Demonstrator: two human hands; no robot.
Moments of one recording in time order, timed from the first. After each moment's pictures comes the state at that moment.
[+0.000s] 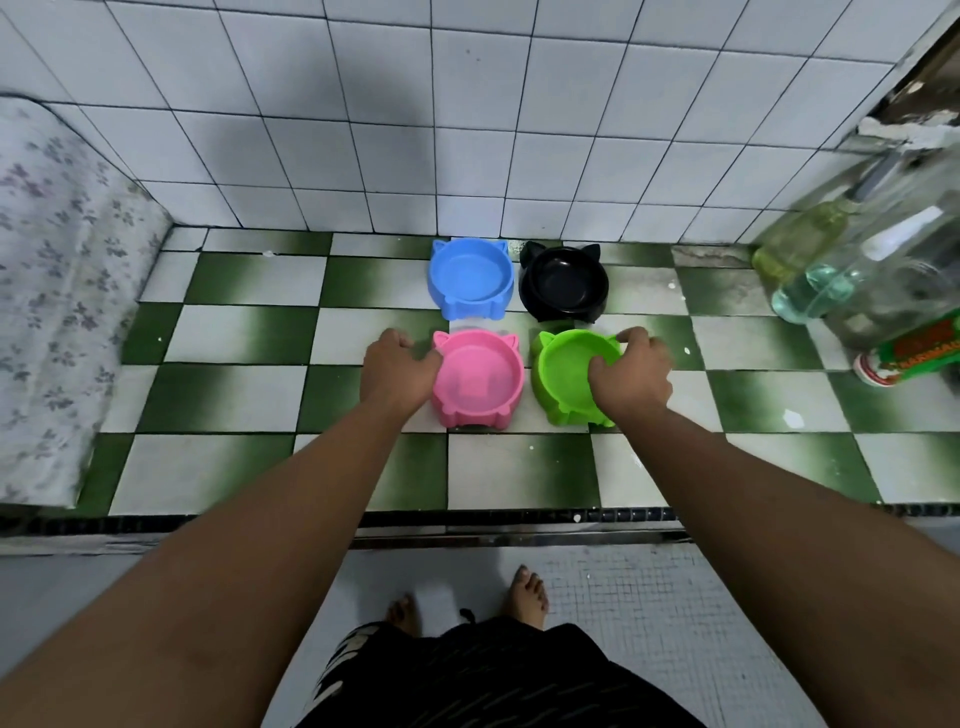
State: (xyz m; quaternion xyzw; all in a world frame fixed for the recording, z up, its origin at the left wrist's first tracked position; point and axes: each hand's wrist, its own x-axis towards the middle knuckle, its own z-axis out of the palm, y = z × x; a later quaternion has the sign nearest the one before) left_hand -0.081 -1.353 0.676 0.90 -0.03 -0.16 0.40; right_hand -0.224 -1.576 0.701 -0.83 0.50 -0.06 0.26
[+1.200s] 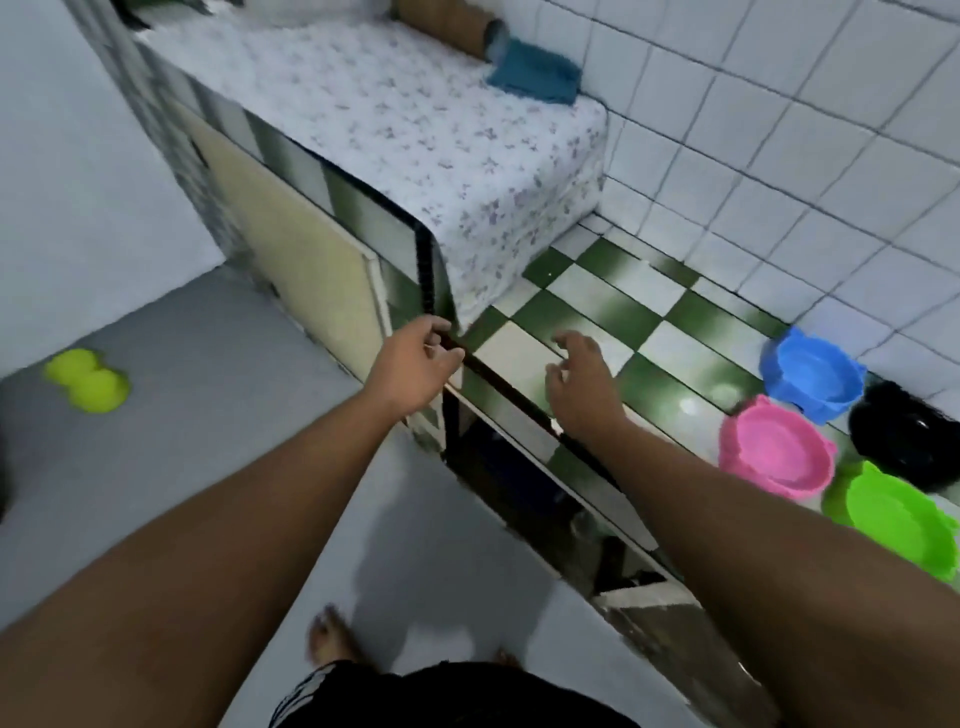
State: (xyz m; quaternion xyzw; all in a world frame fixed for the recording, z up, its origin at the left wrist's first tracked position) left_hand -0.192 -0.963 0.730 0.88 0.13 0.02 0.45; right_hand -0.165 -1.194 0.730 -0.93 -0.09 0.03 0.35
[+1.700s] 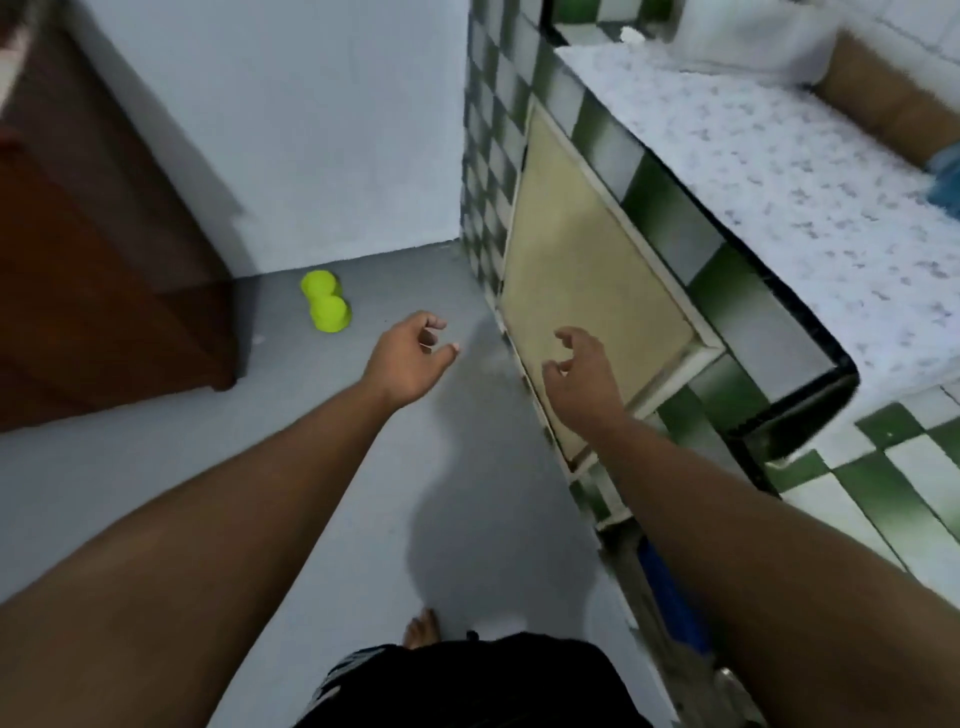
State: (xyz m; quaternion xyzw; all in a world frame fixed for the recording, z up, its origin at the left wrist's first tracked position) left_hand -0.309 -0.573 0.709 0.80 0.36 0.14 0.46; right_hand -0.171 -0.768 0.714 -0.89 -0.26 0.13 0.36
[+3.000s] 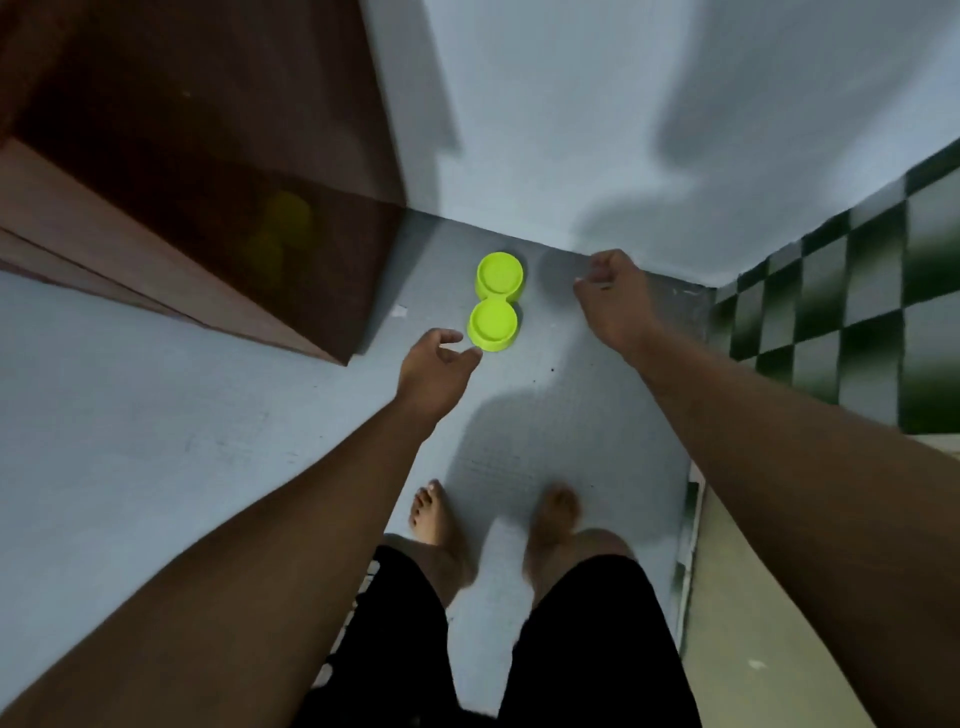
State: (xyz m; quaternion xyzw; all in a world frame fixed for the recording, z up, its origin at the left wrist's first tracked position) left_hand -0.201 -0.044 0.493 0.47 0.67 0.18 0.55; right_hand 0.032 -0.030 0.525 -0.80 -0.37 0.35 0.31
